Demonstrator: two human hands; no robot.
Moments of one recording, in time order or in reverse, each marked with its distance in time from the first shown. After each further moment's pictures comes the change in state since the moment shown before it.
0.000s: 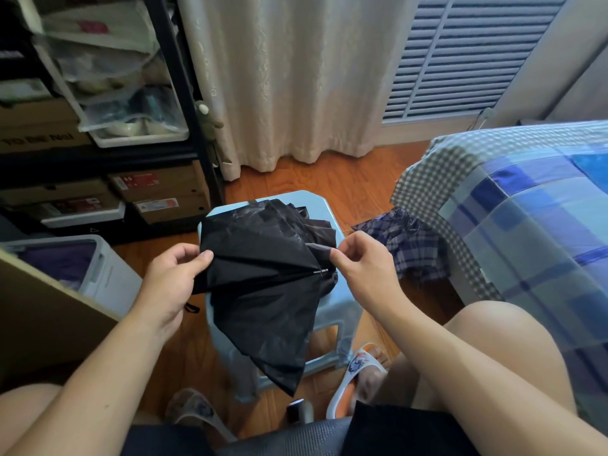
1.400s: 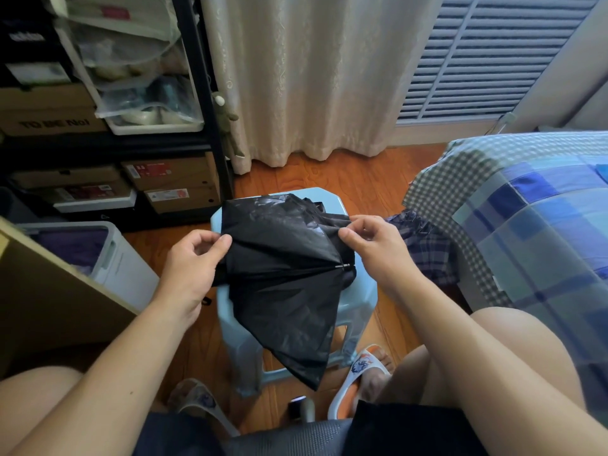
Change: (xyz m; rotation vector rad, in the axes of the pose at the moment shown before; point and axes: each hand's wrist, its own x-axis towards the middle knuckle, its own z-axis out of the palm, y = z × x) left_hand 0.009 -0.009 0.003 0.029 0.048 0.086; right_hand 0.038 -0.002 0.002 0.041 -0.127 0.044
